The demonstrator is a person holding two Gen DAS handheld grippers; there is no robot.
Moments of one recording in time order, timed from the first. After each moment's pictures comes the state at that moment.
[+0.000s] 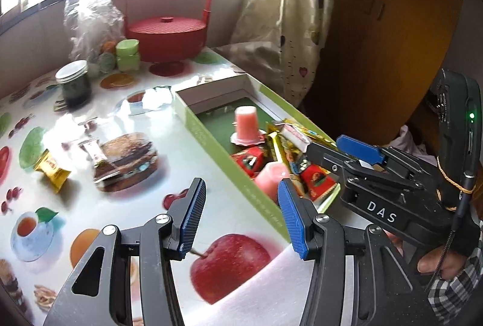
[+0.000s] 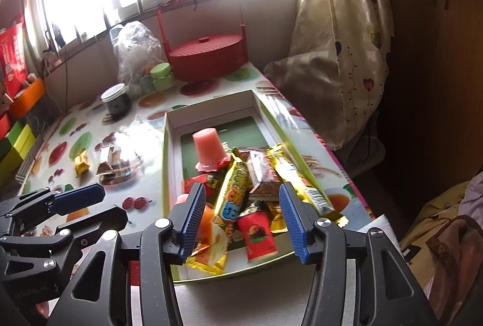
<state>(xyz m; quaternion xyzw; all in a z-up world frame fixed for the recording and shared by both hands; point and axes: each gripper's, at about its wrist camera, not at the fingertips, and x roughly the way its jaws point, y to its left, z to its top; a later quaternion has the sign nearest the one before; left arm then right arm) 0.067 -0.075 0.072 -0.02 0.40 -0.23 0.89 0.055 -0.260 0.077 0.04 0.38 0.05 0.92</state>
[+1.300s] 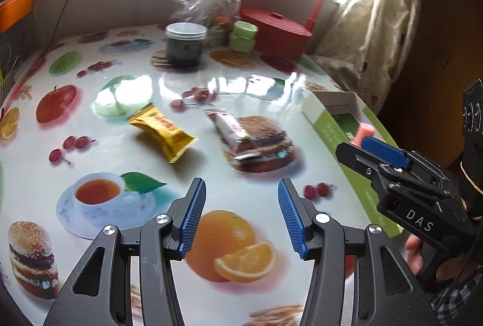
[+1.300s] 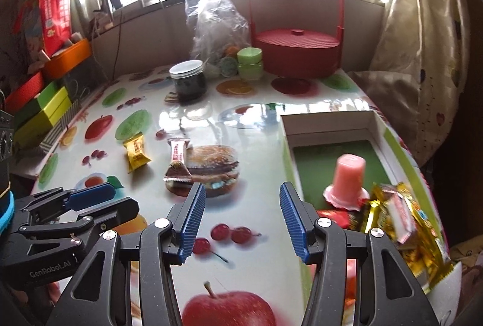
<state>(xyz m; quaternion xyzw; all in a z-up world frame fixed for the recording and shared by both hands) 0.088 0.057 0.040 -0.10 0.42 -0.10 0.90 0.105 -0.136 0.066 -0.01 0.39 0.17 0.91</state>
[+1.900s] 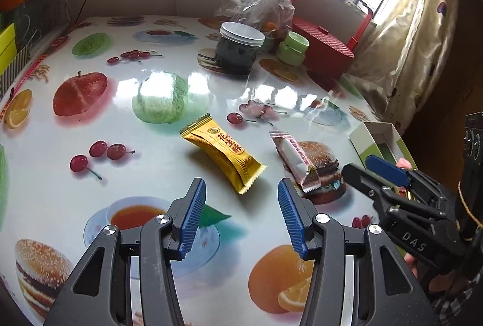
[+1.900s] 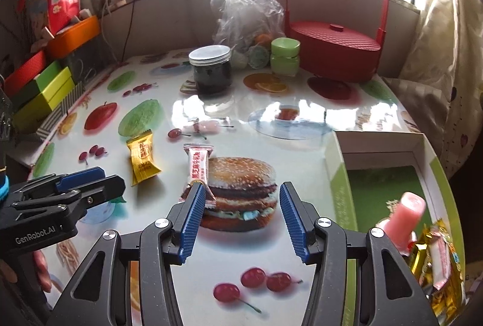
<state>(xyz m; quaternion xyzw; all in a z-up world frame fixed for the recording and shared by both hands) 0.122 0.112 0.026 -0.15 0.43 -0.05 0.89 0.146 -0.085 0.046 -0.05 0.41 0.21 0.89</state>
